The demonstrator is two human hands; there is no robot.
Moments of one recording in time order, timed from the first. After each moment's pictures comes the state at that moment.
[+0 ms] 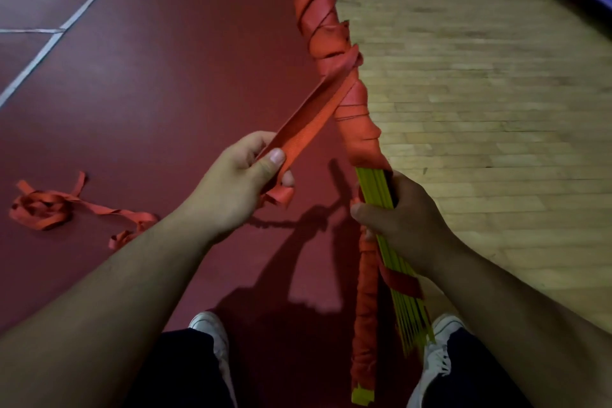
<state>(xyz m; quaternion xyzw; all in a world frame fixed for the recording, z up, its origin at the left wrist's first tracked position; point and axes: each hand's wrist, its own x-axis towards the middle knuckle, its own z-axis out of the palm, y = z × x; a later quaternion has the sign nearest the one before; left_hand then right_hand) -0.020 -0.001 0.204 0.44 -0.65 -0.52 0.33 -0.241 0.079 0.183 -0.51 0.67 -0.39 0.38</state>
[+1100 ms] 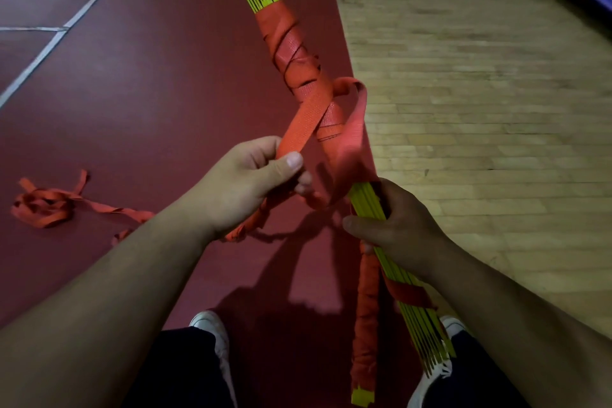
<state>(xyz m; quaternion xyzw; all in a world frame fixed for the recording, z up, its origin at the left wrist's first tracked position) -0.021 -0.003 0.205 0.33 -0.61 -0.65 0.32 -0.238 0.080 0.176 -0.52 0.66 -0.35 0.42</state>
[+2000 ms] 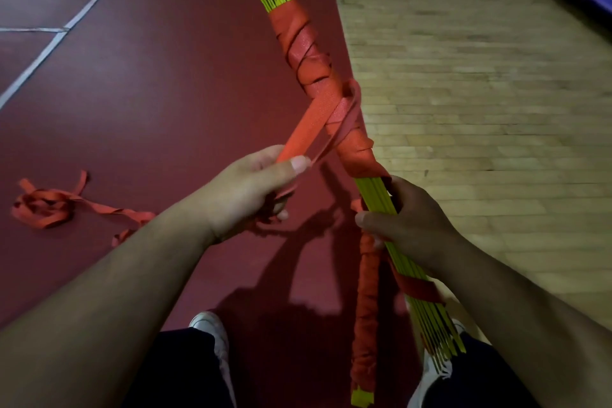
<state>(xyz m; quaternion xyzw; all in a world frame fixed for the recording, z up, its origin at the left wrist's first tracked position) -0.022 -0.001 0.205 0.38 -0.58 -0.67 0.26 -0.253 0.077 0.178 -0.52 0.67 -0.35 0.41</state>
